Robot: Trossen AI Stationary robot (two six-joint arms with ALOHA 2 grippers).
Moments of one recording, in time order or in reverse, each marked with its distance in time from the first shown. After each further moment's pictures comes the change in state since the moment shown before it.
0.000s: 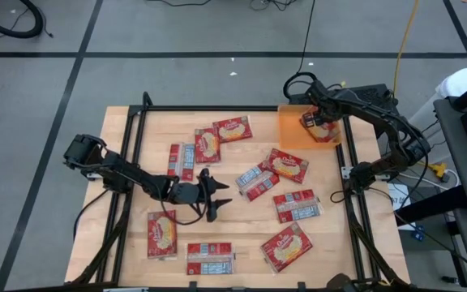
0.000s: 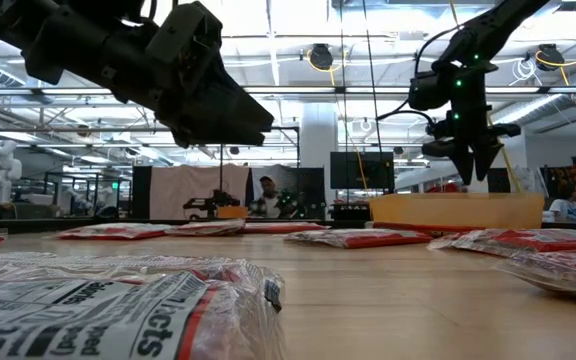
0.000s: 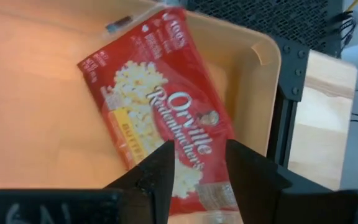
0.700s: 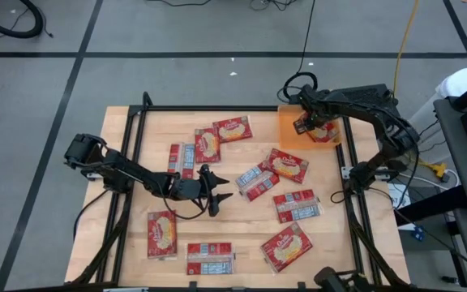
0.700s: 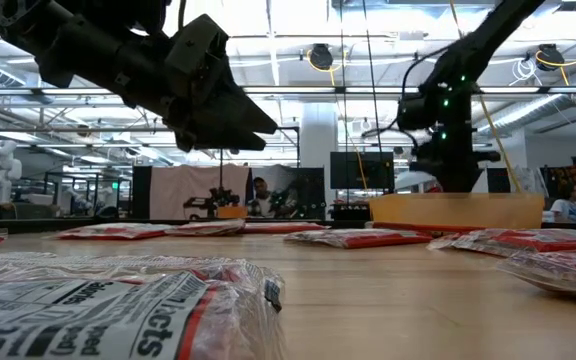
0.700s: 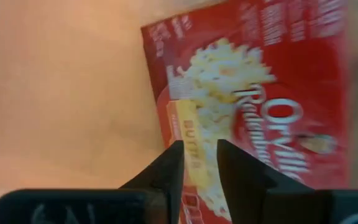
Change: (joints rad) left arm 0.040 0.000 0.000 -0.010 0.000 -0.015; right arm 0.020 0.158 -0.022 0.114 -0.174 -0.125
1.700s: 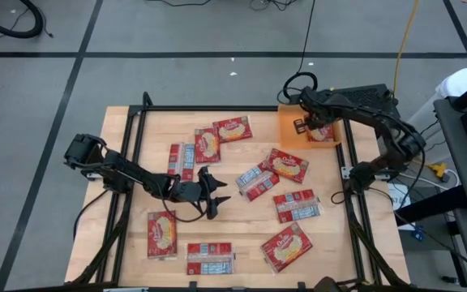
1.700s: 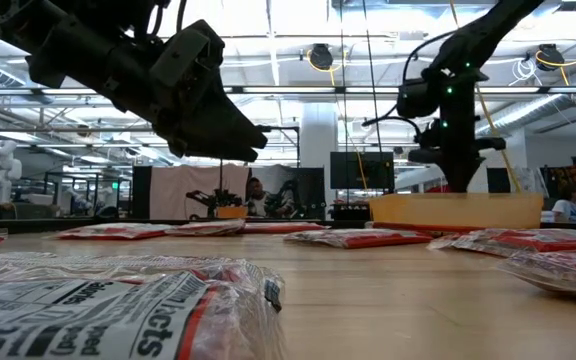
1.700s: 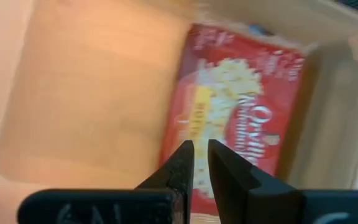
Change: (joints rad) left arm -0.017 0.000 0.000 -0.070 0.000 -0.007; right arm 0.063 -0.096 -0.005 -0.042 0.072 0.133
